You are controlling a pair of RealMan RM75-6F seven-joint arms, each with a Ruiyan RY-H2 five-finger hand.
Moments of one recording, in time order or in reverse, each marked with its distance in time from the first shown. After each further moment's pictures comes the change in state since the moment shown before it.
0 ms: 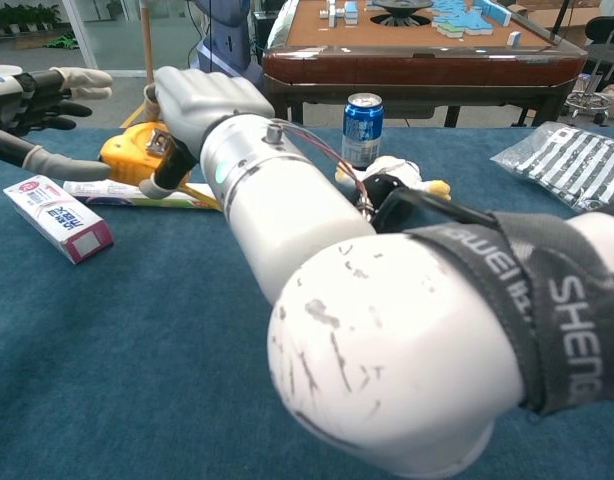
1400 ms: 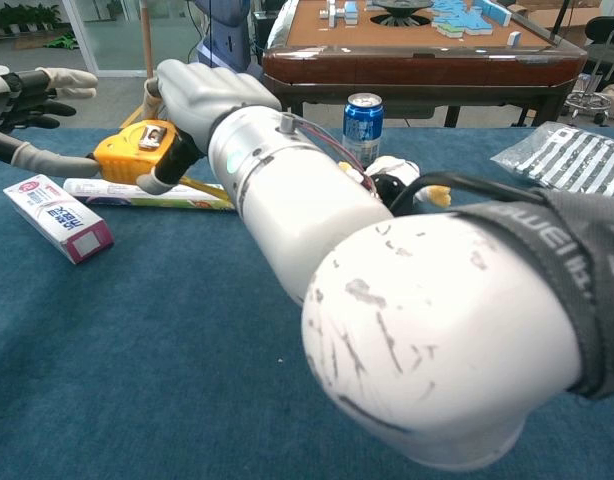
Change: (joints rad) left arm 0.000 0.015 -0.009 0.004 -0.050 0.017 0.044; right arm -0.024 0.045 -0.013 -0.066 0.002 -0.009 0.029
